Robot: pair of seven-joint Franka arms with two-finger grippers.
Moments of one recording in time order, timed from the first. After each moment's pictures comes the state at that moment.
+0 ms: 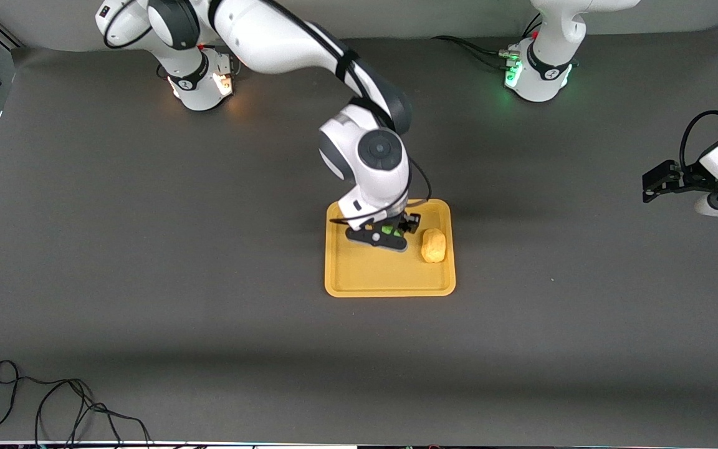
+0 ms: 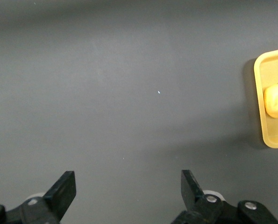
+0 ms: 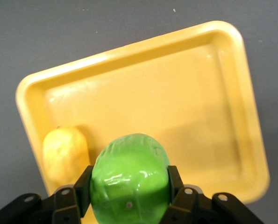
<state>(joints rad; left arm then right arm) -0.04 -0.02 0.05 -1.77 0.03 1.77 0.20 0.99 0.95 -0.31 -1.03 0.27 2.00 0.98</state>
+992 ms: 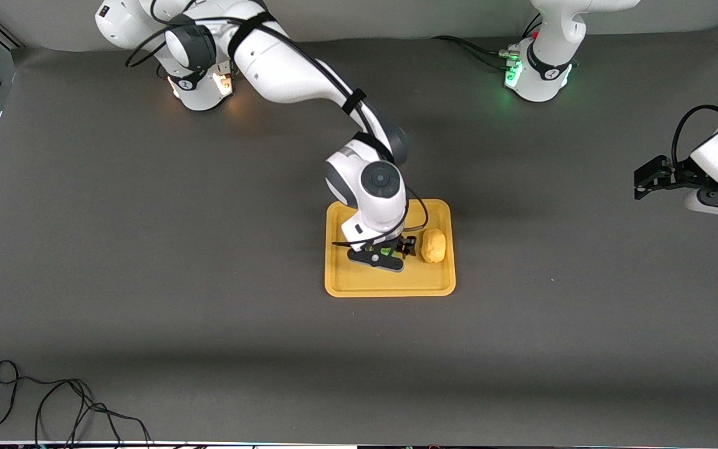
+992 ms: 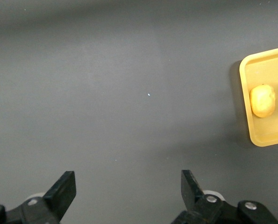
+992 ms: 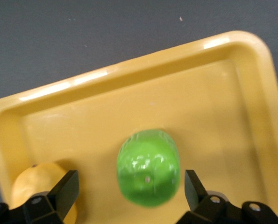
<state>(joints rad) -0.04 -0.02 0.03 -1.74 0.01 1.76 0.19 0.98 1.01 -0.32 -1.00 0.26 2.05 0.98</state>
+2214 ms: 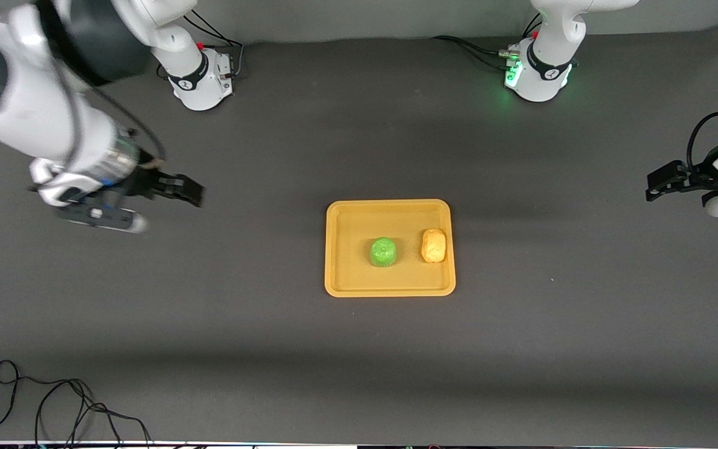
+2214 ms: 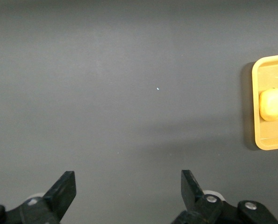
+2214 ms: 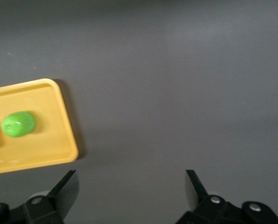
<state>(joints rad) 0.01 0.00 0.05 -1.74 0.00 1.74 0.17 0.34 0.08 -0.11 -1.61 0.07 1.62 0.42</state>
